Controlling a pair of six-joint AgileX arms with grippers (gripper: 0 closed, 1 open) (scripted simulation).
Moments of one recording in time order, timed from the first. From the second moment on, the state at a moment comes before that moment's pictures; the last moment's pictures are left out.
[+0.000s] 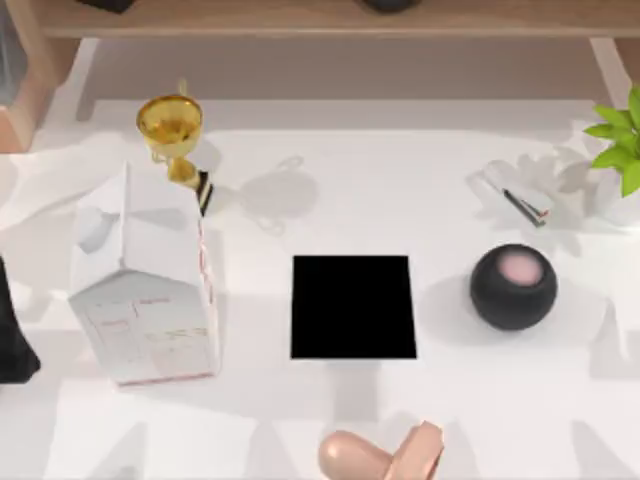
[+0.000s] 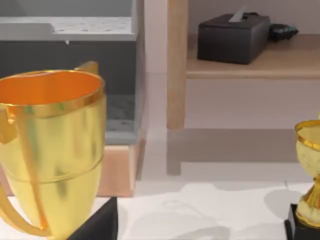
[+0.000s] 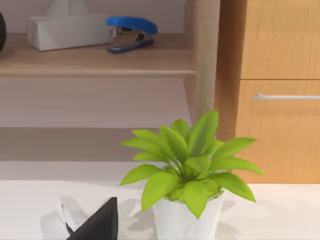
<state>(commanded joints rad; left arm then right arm) 0.00 0.00 0.00 0.00 0.00 0.00 0.00 0.00 0.00 0.00 0.00 0.00</state>
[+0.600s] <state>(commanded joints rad) 0.05 0.38 0.30 -0.29 0.00 0.03 0.00 0.00 0.00 0.00 0.00 0.00</state>
